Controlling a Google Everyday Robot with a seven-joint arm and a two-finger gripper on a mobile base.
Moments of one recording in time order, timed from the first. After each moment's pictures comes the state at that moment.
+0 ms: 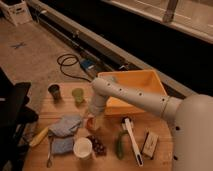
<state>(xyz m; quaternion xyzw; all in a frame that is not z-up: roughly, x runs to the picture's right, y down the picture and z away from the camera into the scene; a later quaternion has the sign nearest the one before) -0.075 0.184 0.793 -0.38 -0.30 -0.23 0.84</state>
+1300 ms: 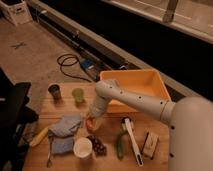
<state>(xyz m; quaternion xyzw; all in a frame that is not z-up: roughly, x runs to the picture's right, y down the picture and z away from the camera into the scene) -0.079 0.195 0.812 -0.38 -0.32 -0.21 0.84</state>
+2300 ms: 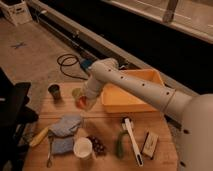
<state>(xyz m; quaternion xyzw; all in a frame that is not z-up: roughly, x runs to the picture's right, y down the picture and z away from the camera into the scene) -0.108 0.063 0.771 -0.24 -0.33 -0.24 0.88</state>
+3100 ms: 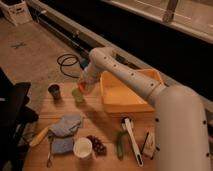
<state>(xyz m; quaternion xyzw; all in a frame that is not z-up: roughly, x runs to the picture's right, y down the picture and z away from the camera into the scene) -0.126 -0.008 0.829 -0.21 -0.33 -0.24 0.89</state>
